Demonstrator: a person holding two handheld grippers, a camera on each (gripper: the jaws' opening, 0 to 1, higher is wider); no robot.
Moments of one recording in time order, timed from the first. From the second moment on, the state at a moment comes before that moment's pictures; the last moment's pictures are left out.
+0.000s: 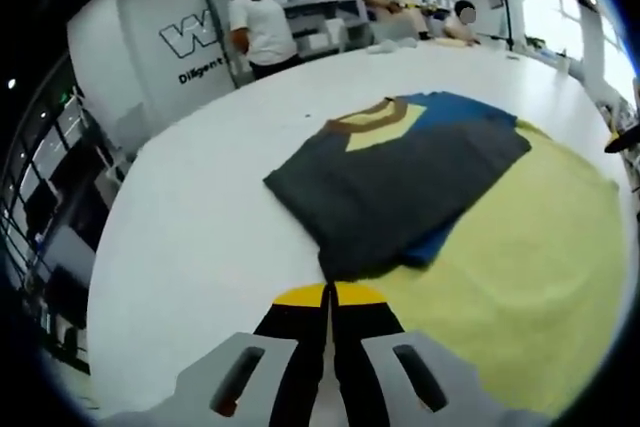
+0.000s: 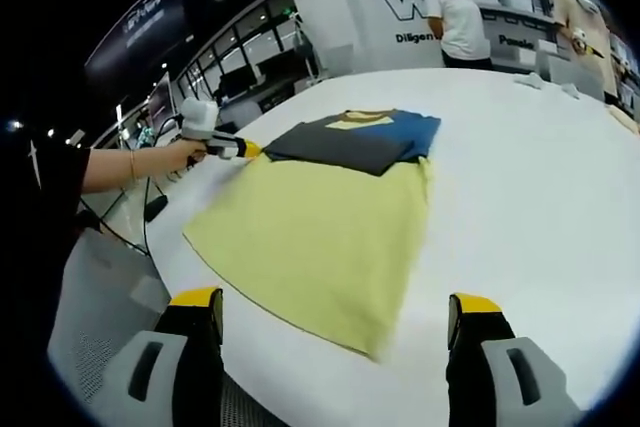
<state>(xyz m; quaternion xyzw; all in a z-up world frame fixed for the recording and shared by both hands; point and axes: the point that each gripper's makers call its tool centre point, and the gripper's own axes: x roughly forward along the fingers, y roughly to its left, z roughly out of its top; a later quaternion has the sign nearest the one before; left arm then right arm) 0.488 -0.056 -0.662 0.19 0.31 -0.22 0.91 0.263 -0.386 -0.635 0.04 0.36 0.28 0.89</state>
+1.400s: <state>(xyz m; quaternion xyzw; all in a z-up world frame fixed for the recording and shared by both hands) 0.395 -0.073 -0.626 0.08 0.32 -0.25 0.91 0.268 -0.370 -0.630 0.05 0.35 0.29 0.89</state>
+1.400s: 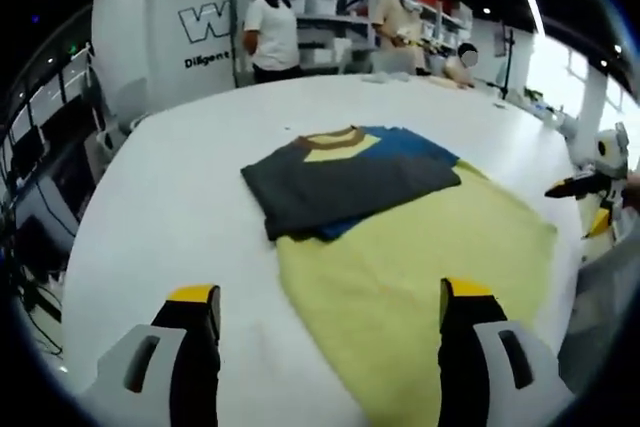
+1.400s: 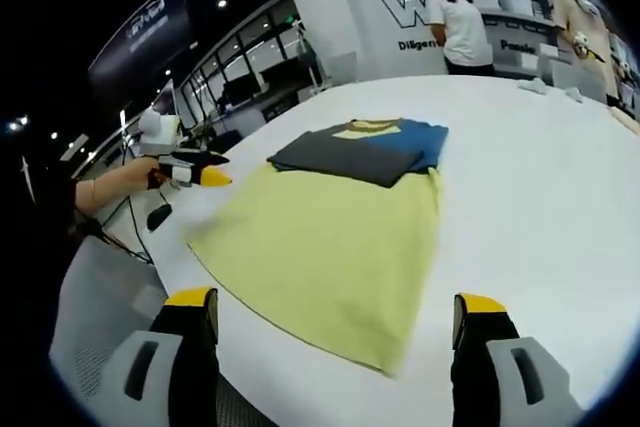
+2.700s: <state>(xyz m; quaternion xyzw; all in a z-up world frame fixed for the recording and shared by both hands) 0.275 -0.068 -0.672 -0.01 0.47 -0.20 0.86 0.250 -0.382 -0.669 0.03 0.41 0.25 0.88</state>
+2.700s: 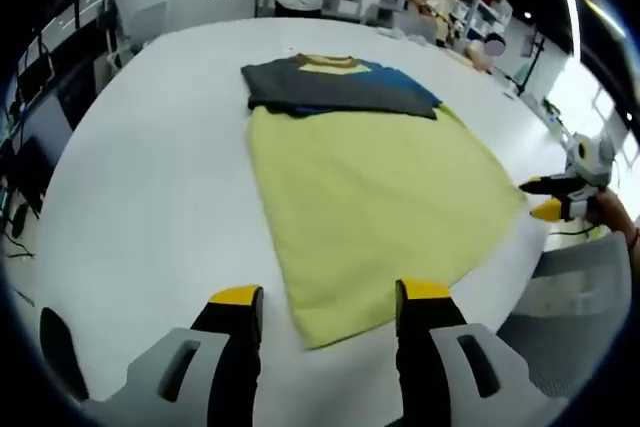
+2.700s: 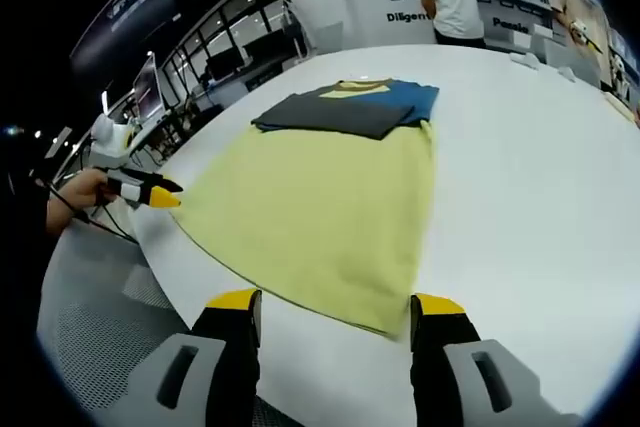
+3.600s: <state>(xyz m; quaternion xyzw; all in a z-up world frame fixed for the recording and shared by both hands) 0.270 -0.056 -0.680 0.00 0.49 -0.16 0.85 0.258 -0.404 -0.675 -0.02 0.43 0.20 0.88</state>
